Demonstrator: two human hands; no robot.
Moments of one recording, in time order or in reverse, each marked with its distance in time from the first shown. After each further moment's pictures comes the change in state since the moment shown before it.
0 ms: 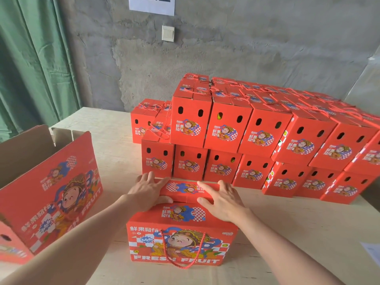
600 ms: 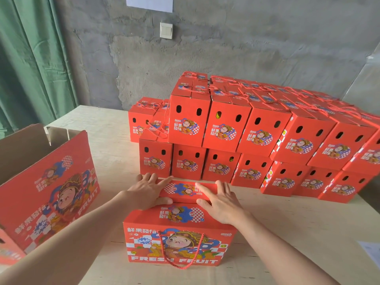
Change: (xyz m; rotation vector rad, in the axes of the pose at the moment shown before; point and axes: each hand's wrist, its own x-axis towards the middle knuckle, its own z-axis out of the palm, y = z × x) left_hand 0.010 -0.006 0.004 0.041 0.006 0.135; right_hand 0.001 0.005 0.010 0.042 -0.033 -0.015
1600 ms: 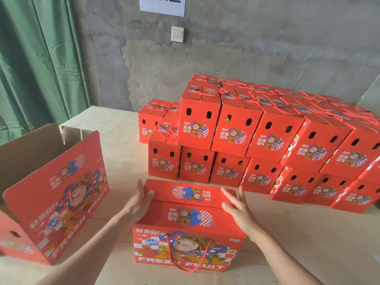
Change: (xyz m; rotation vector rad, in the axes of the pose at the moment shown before) left_hand -0.037 -0.006 0.030 -1.231 0.186 -0.502; right_hand -0.017 0.019 0.008 0.877 0.200 0.010
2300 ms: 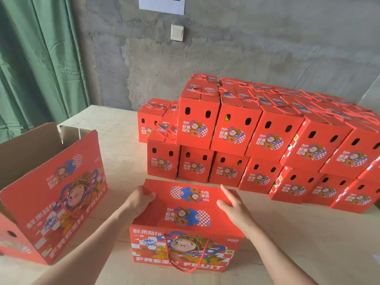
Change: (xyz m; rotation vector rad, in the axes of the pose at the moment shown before) left_hand -0.007 0.019 0.004 -0.139 0.016 -0.086; right_hand 0.010 0.000 0.005 -0.130 0.037 0.078
